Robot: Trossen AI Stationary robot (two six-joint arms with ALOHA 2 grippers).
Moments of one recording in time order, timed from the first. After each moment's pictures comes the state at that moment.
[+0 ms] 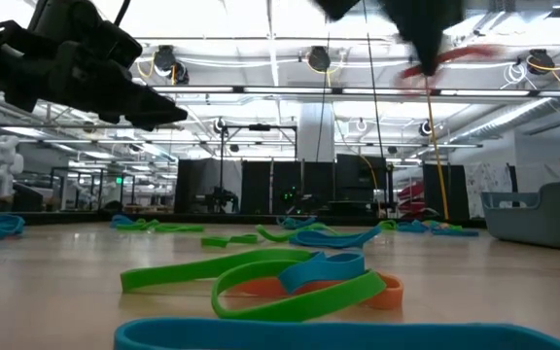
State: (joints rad) left arm 0.17 0.91 0.18 0.52 0.26 0.12; right arm 0.37 2.15 2.08 -1.57 -0.09 0.99
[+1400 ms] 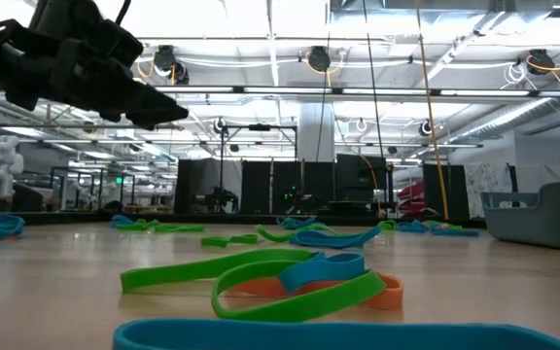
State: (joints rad) left arm 0.17 0.91 0.19 0.51 0.26 0.11; right arm 0.78 1.67 1.10 -0.85 -0.13 1.79
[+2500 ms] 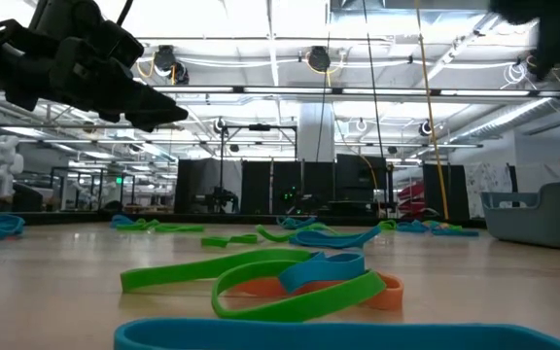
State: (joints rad) left arm 0.17 0.91 0.19 0.51 0.26 0.08; right arm 0.64 1.41 1.12 -1.05 0.32 1.84
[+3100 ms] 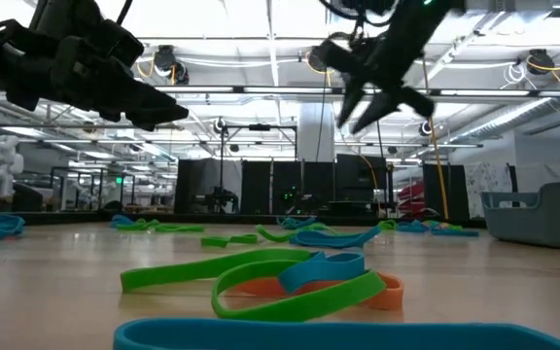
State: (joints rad) left arm 0.17 0.91 0.19 0.52 0.27 0.09; right arm -0.08 1.50 1.12 -0.54 0.50 1.09
